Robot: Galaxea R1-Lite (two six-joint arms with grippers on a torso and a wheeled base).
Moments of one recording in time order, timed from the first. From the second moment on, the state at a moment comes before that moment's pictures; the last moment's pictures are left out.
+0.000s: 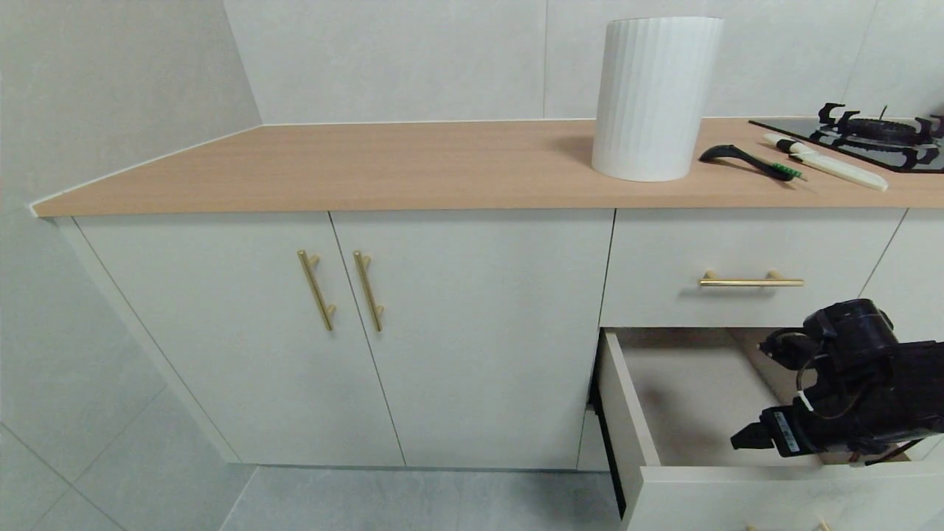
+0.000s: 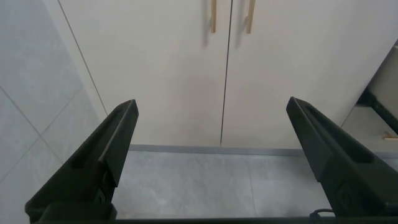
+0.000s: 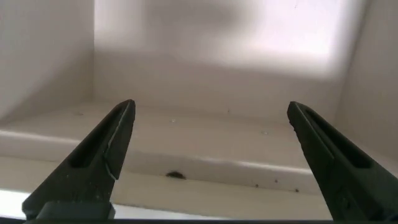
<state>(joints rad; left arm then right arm) 0.00 0.00 0.00 0.00 0.02 0.00 0.07 1.79 -0.73 0.00 0.00 -0.02</state>
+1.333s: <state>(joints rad) 0.00 0.00 0.00 0.00 0.02 0.00 0.12 1.35 -0.68 0.15 -0.04 -0.01</state>
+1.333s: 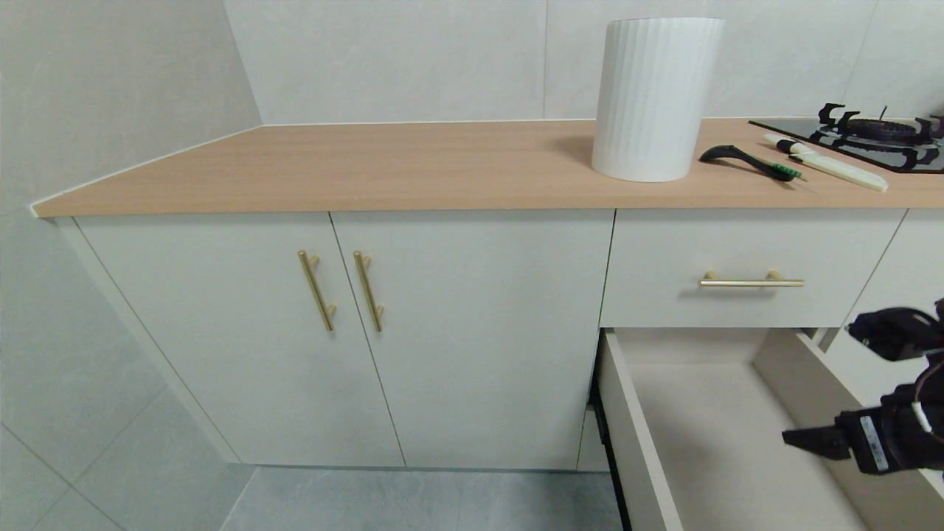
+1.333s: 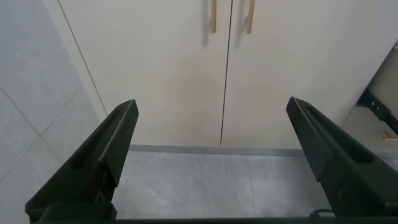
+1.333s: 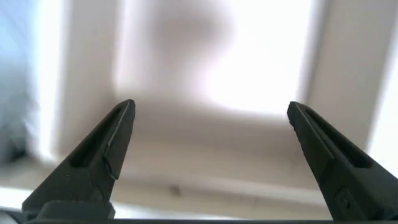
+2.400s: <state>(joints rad) 0.00 0.00 0.00 0.00 0.02 0.00 0.06 1.39 -1.10 0.15 0.00 -0.07</state>
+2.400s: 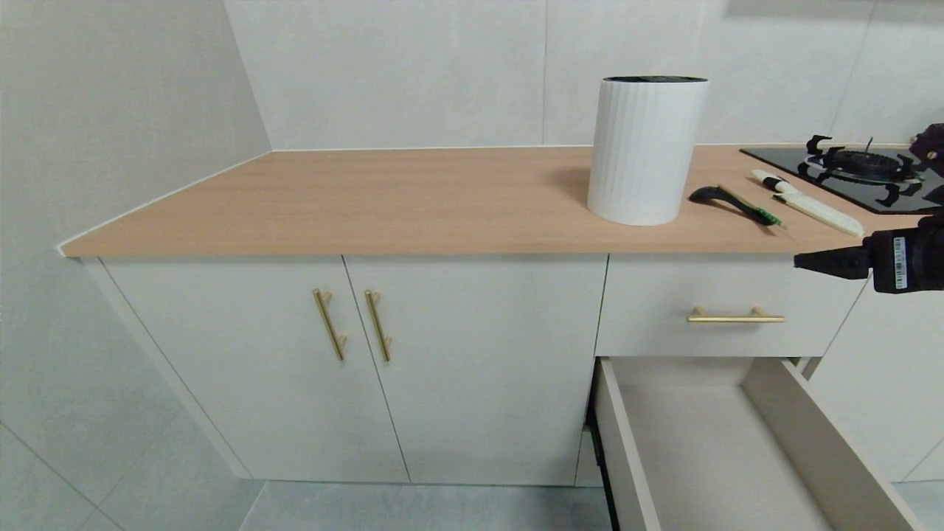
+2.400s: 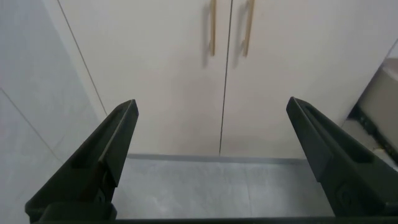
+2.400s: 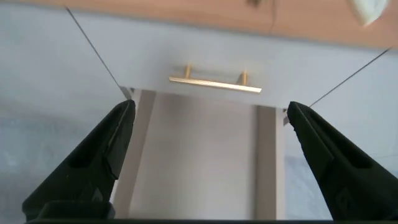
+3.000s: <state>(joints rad) 0.00 0.00 0.00 0.00 0.02 0.00 -0.01 1.54 -1.44 0.25 -0.02 -0.02</state>
